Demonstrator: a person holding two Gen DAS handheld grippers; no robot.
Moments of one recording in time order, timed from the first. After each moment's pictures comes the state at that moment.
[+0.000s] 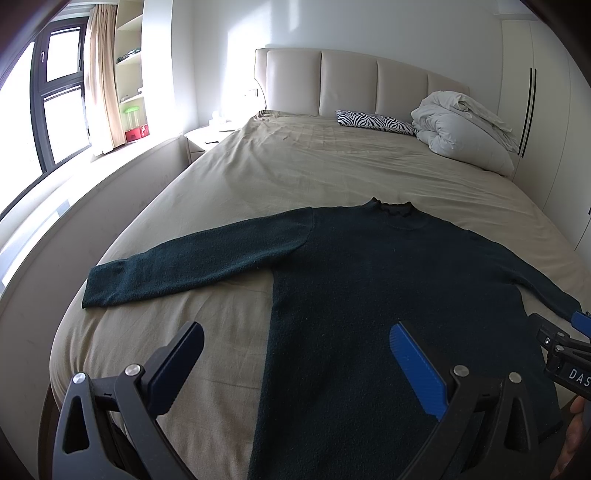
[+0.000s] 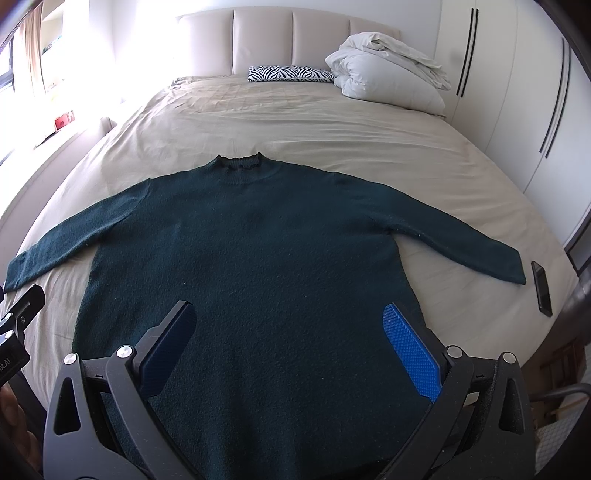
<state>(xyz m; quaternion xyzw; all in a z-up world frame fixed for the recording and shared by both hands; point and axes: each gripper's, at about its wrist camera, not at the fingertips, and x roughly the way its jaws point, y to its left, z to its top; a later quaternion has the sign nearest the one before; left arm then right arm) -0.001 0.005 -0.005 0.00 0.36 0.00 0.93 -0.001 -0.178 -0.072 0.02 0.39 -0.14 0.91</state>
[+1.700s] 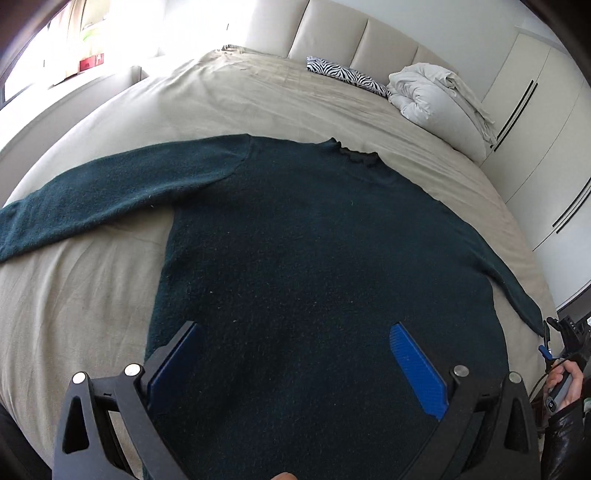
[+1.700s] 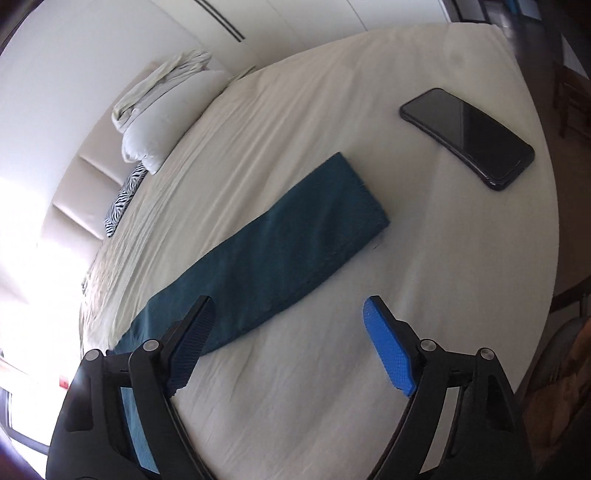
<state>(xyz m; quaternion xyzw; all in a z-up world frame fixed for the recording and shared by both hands) 0.072 -0.030 -0.087 -0.10 0.48 -0.11 0.86 -0.088 -0.630 -0.172 0.45 0.26 -0.30 0.80</state>
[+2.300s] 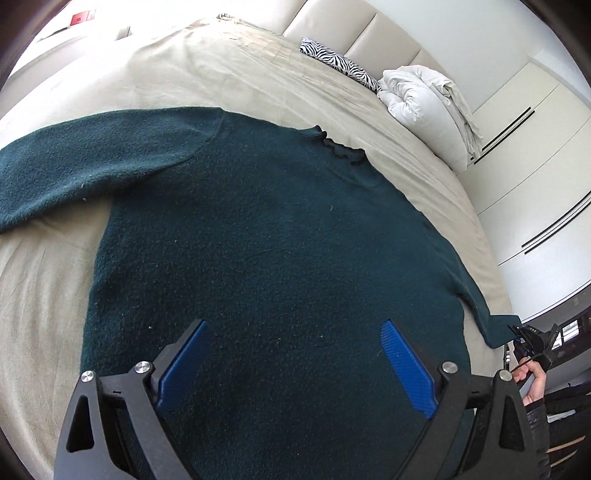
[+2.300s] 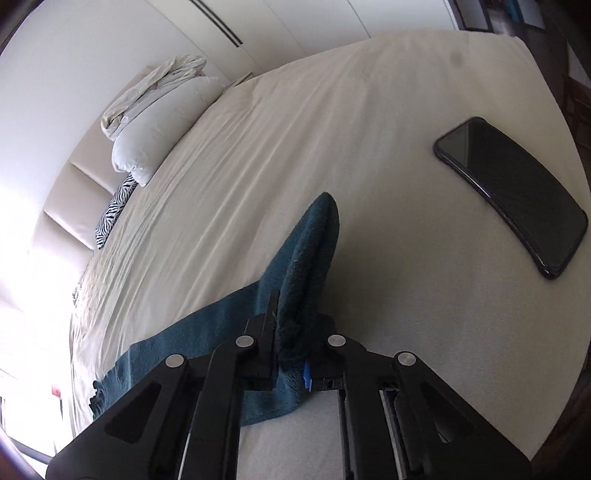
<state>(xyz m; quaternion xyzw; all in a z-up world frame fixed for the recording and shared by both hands) 0.123 -0.027 -0.104 -0.19 0.50 -0.17 0.83 -0.014 -0.692 -0.174 0.42 0.25 -0.30 0.82</state>
